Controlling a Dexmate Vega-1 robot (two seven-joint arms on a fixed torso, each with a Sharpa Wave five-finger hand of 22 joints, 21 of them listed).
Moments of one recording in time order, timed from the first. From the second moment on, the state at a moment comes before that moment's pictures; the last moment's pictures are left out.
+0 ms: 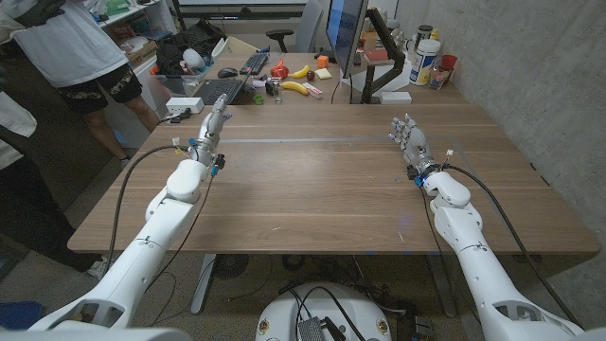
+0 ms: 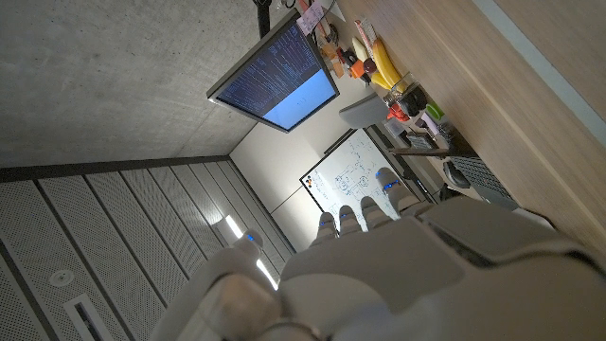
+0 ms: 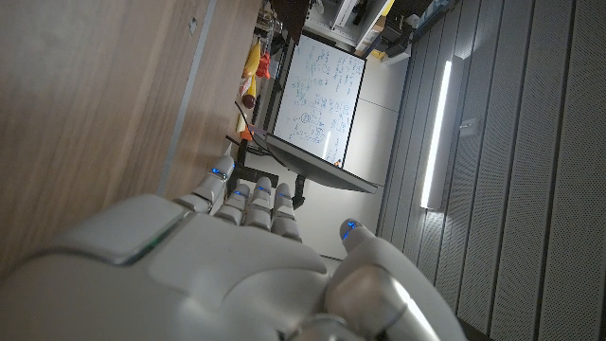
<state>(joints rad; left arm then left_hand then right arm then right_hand) 0.94 0.45 0.10 -1.47 -0.12 -0.22 0.09 0.00 0.06 0.34 0.20 0.24 -0.17 -0.06 0.20 0.19 -0.17 -0.06 0.20 0.18 -0.17 -0.03 0.22 0.19 -0.17 -0.03 0.61 0.21 -0.92 -0.16 0.05 -1.34 0.25 0.17 0.28 0.00 0.06 0.34 0.19 0.23 0.11 0.04 0.19 0.18 0.07 0.04 0.21 0.18 -0.05 -0.01 0.19 0.19 -0.10 -0.03 0.63 0.18</state>
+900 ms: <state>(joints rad) 0.95 0.47 0.09 -1.50 -0.07 -0.21 0.12 0.00 0.06 0.34 0.19 0.24 -0.17 -0.07 0.20 0.19 -0.17 -0.06 0.20 0.18 -0.17 -0.03 0.22 0.19 -0.17 -0.03 0.61 0.20 -0.94 -0.16 0.05 -1.36 0.25 0.18 0.28 0.00 0.06 0.34 0.19 0.23 0.11 0.04 0.19 0.18 0.07 0.04 0.21 0.18 -0.05 -0.01 0.19 0.19 -0.10 -0.03 0.63 0.18</state>
